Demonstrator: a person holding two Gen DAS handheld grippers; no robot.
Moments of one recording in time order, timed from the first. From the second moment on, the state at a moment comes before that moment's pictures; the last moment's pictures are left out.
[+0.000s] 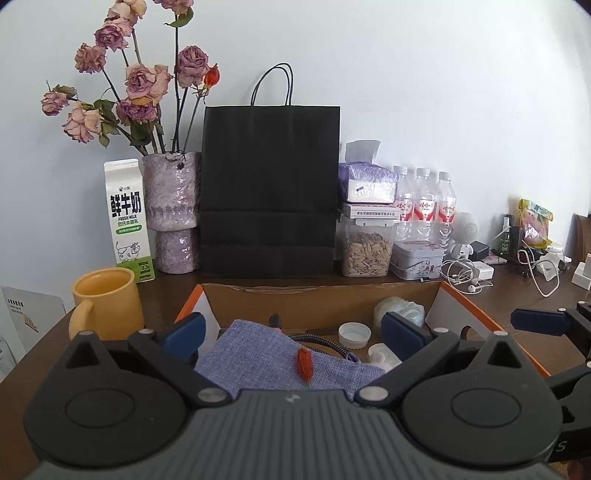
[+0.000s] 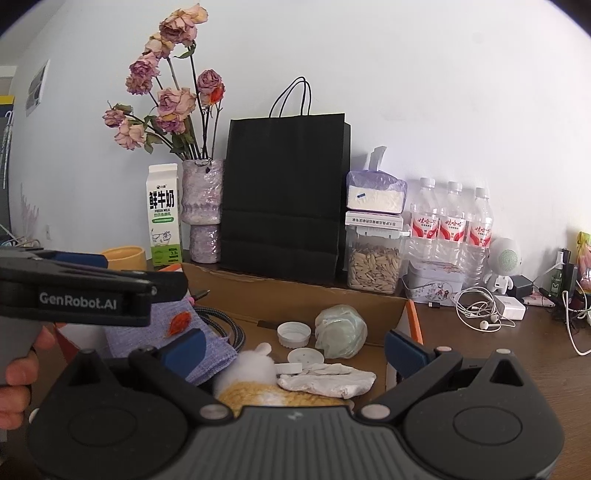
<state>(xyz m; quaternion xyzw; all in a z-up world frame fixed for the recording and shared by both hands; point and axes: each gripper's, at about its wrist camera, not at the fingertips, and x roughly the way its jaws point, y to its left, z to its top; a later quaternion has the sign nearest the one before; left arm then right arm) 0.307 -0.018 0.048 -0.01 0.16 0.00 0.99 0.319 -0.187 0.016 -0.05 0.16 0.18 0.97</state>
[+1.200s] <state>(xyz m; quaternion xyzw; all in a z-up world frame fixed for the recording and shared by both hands) 0.176 0.040 0.015 -0.01 0.22 0.06 0.97 0.211 -0.221 -0.024 -0.07 0.24 0.20 0.95</state>
